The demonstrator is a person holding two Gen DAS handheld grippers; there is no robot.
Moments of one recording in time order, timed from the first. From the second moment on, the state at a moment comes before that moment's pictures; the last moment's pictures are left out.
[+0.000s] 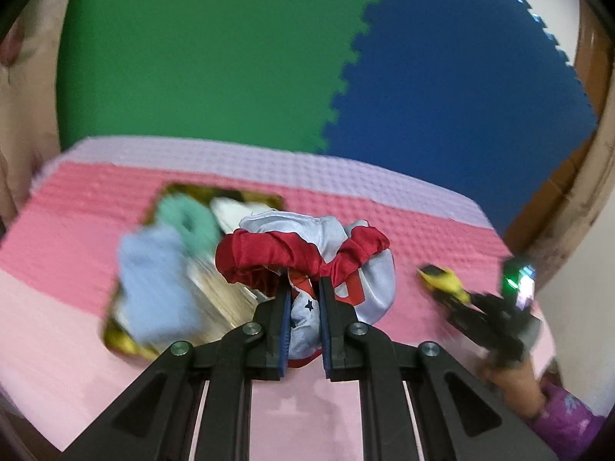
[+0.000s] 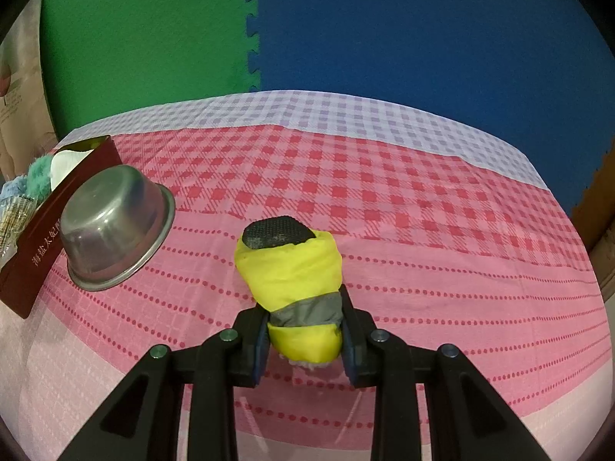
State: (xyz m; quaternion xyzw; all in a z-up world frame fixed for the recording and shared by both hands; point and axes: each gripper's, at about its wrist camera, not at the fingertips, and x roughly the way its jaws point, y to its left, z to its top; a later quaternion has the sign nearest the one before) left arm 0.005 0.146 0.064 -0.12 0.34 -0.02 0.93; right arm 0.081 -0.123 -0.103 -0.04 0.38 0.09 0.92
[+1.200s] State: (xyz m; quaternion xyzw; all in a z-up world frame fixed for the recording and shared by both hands) left arm 0.063 0.200 0.050 0.01 0.33 0.11 0.94; right arm 0.085 -0.123 -0.106 -0.05 0.40 0.10 0.91
